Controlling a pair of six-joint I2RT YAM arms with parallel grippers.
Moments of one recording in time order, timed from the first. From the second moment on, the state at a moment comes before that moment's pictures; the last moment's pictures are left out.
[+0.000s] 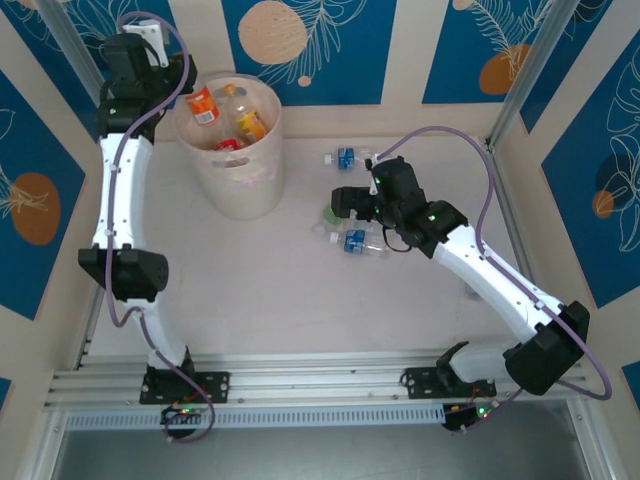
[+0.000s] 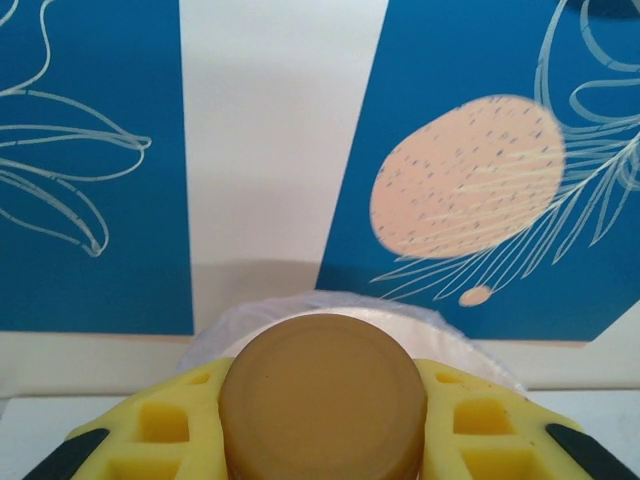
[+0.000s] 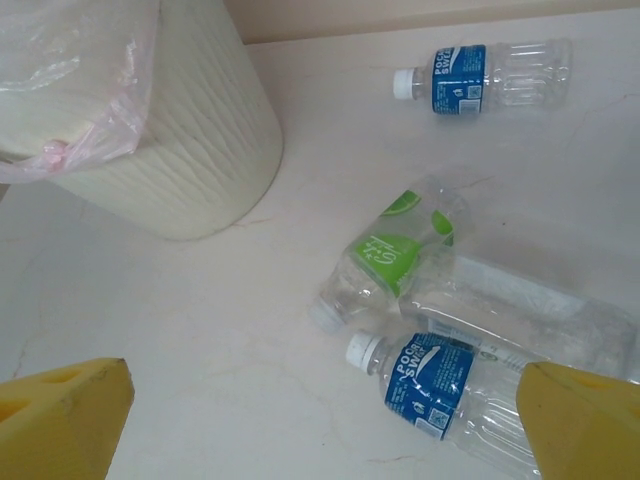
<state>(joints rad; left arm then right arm) -0.02 1.95 2.38 -0.68 0.12 -0.15 0.62 1.30 1.28 -0.61 0.14 0.45</state>
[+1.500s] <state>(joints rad) -0.02 2.24 2.52 -0.91 0.05 0.01 0.36 1.30 1.19 -0.78 0.03 0.53</state>
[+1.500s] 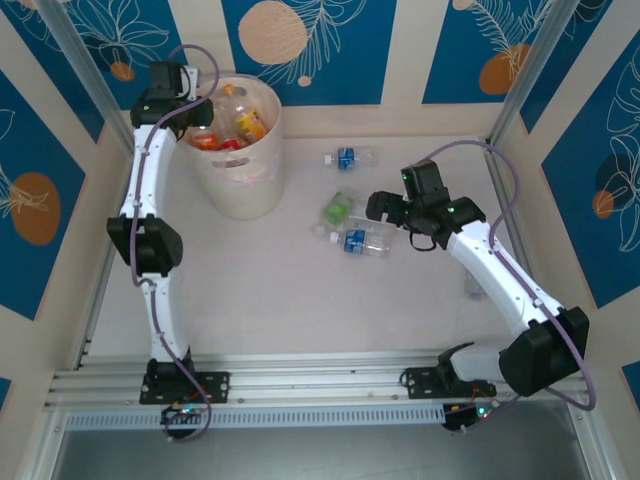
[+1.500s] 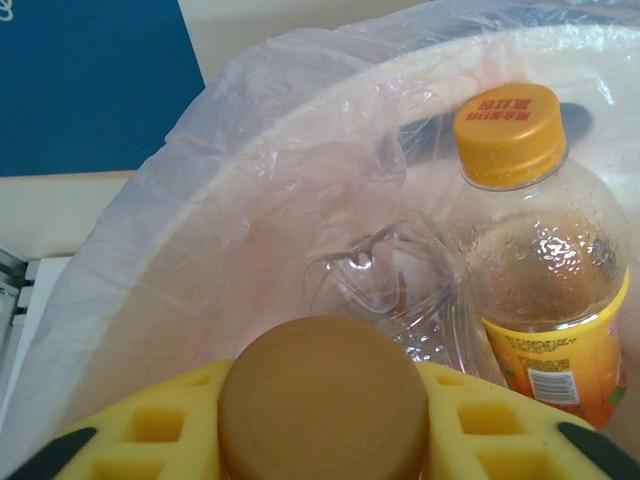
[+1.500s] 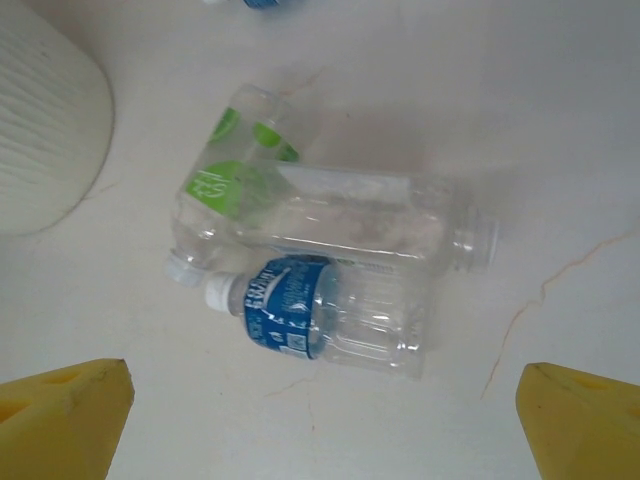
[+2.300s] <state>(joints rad) -0.03 2.11 2.58 -0.92 0.14 -0.06 0.26 1.59 1.25 -0.67 -0.34 0.29</state>
